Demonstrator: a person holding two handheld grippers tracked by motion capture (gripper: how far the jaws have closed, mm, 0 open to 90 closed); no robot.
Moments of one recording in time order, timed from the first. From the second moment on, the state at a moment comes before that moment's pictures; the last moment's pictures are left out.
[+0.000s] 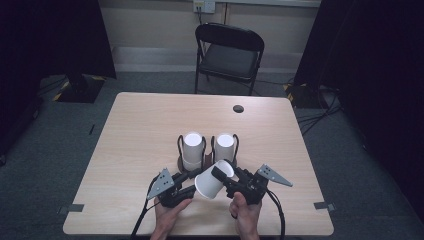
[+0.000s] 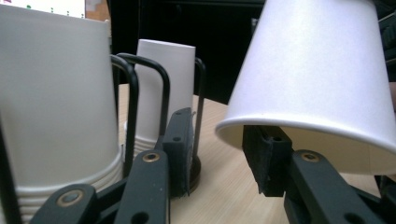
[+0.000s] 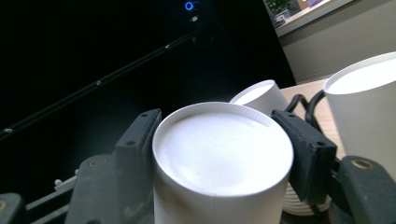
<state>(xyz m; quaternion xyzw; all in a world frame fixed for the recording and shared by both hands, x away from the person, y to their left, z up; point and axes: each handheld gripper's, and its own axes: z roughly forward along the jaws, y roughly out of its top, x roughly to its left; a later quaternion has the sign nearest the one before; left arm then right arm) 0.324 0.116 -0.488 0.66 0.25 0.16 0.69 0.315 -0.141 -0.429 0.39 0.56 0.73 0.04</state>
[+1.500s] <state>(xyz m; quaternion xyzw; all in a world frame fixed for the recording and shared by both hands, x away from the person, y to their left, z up) 0.319 0.126 -0.483 0.66 0.24 0.12 0.70 0.321 -0.142 -0.431 0.37 0.61 0.70 0.09</state>
